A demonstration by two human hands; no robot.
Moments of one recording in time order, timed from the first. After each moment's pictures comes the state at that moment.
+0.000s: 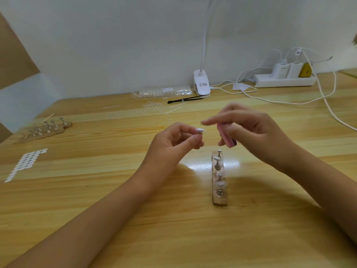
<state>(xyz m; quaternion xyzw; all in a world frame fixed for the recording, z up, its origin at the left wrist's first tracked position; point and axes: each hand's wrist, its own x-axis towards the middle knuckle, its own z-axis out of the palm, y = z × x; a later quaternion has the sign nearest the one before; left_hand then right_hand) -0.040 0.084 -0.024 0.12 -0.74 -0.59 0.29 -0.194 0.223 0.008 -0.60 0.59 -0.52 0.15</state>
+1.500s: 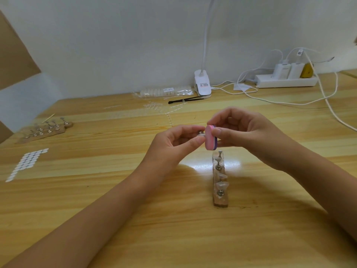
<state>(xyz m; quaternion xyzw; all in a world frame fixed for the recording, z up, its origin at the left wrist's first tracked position) -0.037 0.087 -0.017 0.14 -0.73 -0.61 0.26 -0.195 0.218 0.008 -0.53 0.55 -0.58 0.30</state>
